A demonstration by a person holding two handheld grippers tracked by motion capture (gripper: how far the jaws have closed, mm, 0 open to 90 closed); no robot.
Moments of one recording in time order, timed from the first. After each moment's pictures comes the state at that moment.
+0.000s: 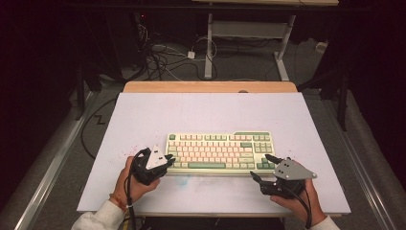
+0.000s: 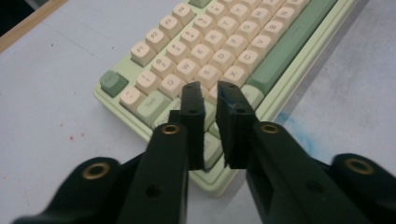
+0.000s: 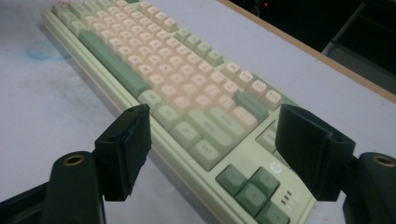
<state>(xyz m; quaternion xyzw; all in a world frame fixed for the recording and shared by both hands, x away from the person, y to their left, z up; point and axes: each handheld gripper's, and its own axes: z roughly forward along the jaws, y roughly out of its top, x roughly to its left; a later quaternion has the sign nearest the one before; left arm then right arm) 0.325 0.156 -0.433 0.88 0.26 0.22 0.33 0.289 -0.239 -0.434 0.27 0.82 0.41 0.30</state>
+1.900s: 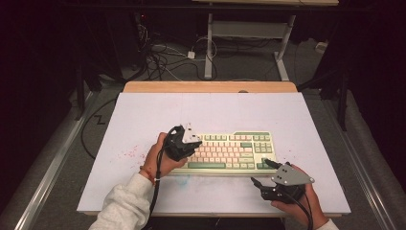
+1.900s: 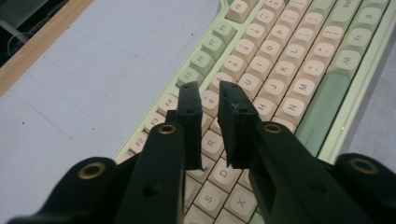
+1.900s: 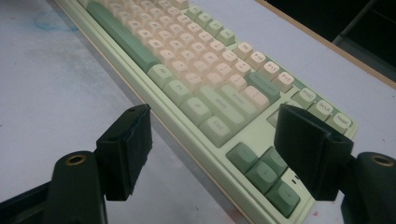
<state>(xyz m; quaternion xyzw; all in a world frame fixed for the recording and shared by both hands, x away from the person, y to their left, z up) 0.380 0.094 -0.414 0.89 0.23 0.21 0.33 0.284 -0.238 -0.443 0.25 0.83 0.39 0.29</state>
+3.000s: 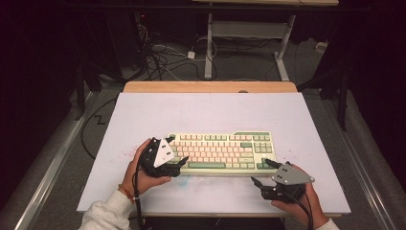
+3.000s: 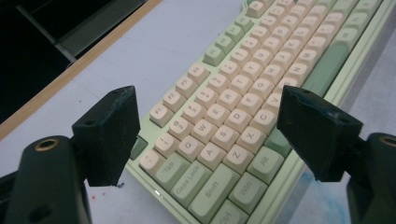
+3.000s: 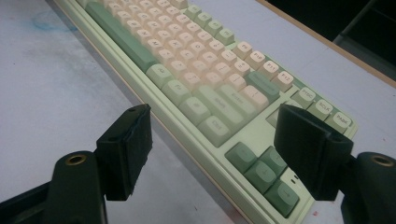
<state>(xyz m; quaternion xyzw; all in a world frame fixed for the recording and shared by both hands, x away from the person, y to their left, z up) 0.330 0.146 -0.434 0.85 0.23 0.29 0.38 0.286 -0.240 -0.443 0.26 0.83 0.39 0.29</state>
